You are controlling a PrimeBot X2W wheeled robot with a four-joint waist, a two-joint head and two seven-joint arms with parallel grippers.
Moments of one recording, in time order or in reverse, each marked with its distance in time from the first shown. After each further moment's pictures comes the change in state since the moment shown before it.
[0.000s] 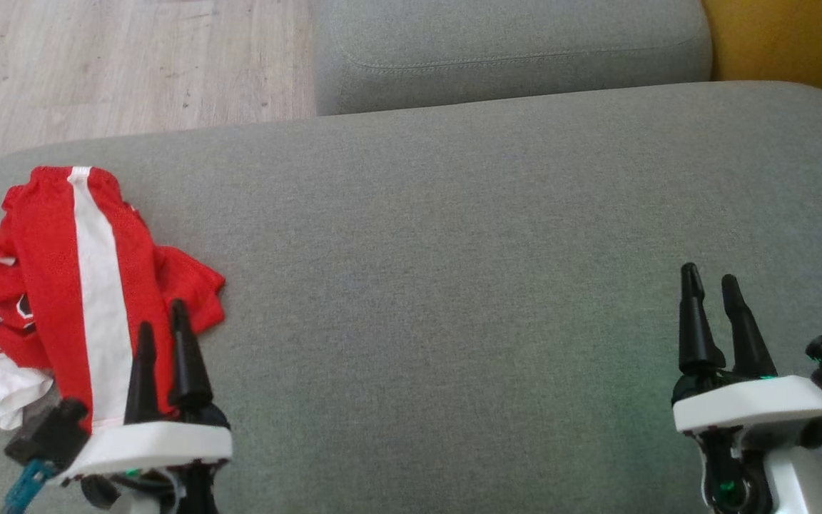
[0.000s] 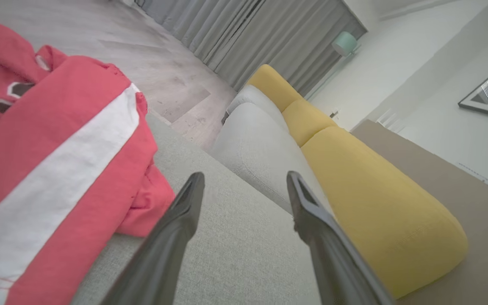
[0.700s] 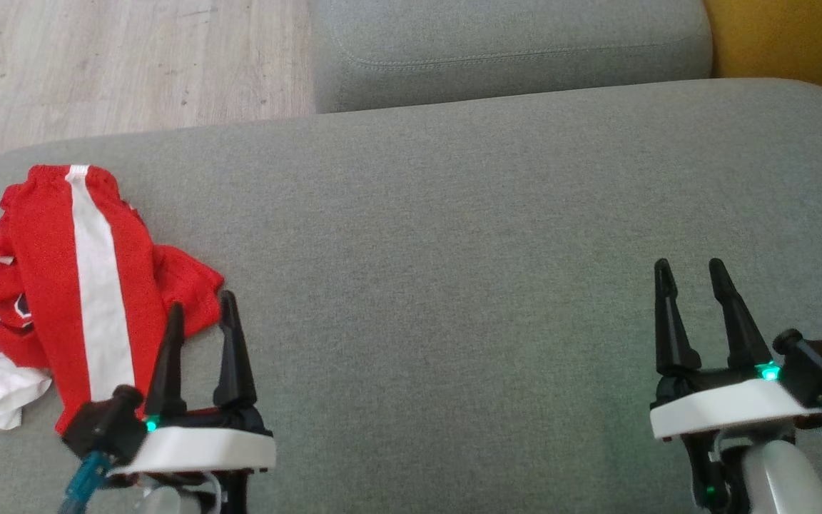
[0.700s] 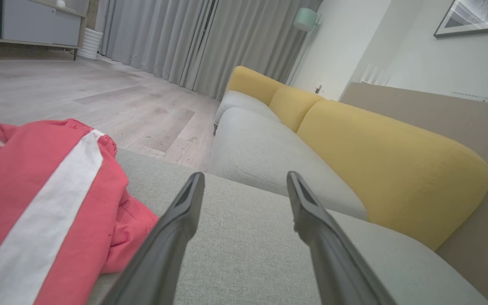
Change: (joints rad) left arm 0.000 0.002 -0.077 -0.021 0.311 0.035 -0.059; right arm -0.002 0.000 0.028 -0.027 -0.279 0.000 -0.057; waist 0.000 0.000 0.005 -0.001
